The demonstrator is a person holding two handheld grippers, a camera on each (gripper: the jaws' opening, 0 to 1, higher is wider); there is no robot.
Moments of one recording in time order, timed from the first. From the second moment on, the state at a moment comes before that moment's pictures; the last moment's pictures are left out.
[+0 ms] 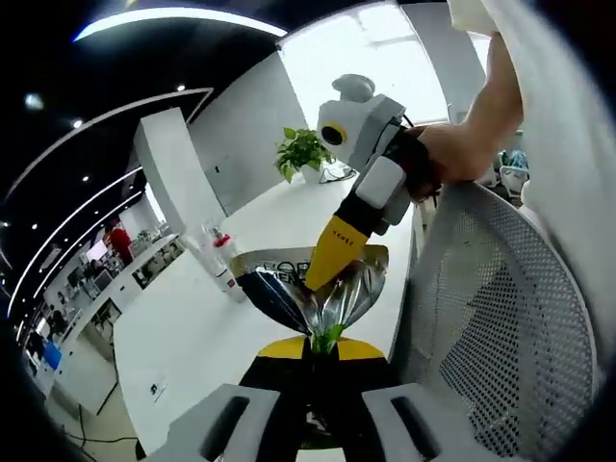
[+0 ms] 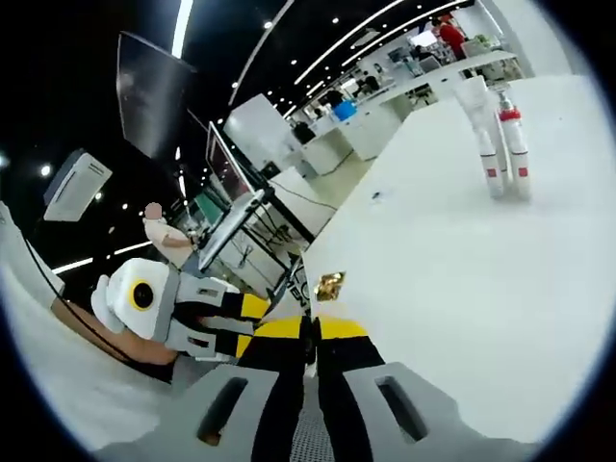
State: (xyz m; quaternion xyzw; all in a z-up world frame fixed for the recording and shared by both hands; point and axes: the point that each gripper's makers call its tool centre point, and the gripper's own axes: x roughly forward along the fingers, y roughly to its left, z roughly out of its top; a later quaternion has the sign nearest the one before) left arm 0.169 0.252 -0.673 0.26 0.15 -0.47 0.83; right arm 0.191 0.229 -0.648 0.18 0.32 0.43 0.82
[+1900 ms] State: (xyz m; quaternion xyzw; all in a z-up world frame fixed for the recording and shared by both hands) left arm 0.151 0.257 -0.687 -0.05 0.35 -0.51 0.79; right arm 0.200 0.225 -0.629 0.04 0.18 0.44 0.88
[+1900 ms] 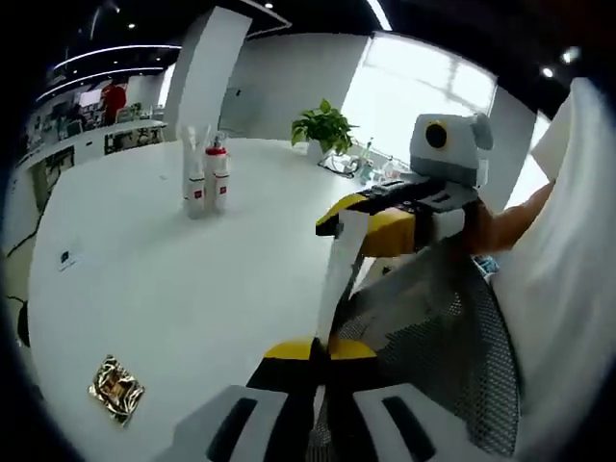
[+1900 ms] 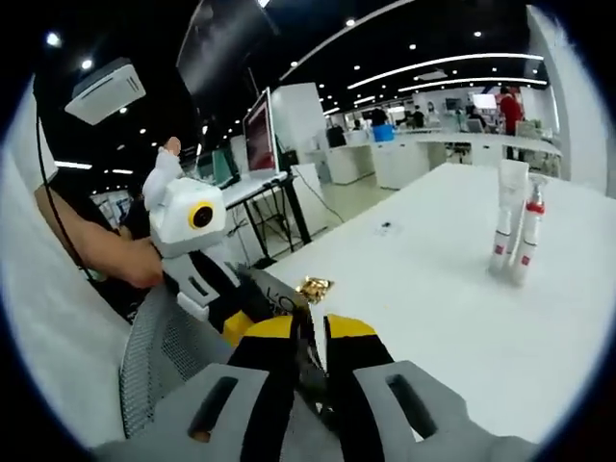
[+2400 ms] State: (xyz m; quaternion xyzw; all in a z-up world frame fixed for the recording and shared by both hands) left arm 0.159 0.257 -0.617 -0.27 0.27 -0.55 0.74; right arm 0.191 0.234 -0.624 0.15 0.23 0.47 0.84
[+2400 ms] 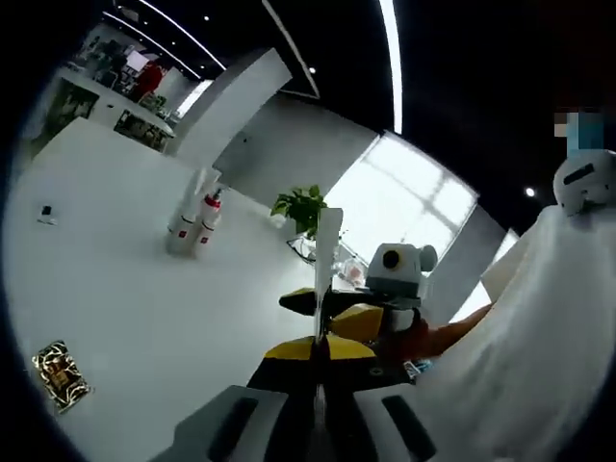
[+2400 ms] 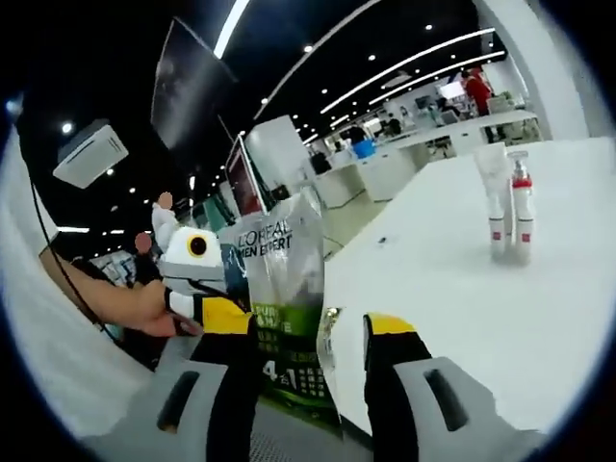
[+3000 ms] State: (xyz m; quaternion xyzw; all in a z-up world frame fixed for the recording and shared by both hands) left arm 0.161 0.261 -0.601 -0.38 0.27 -0.56 0.69; right arm 0.171 0.231 -0.592 0.22 0.22 0.52 0.79
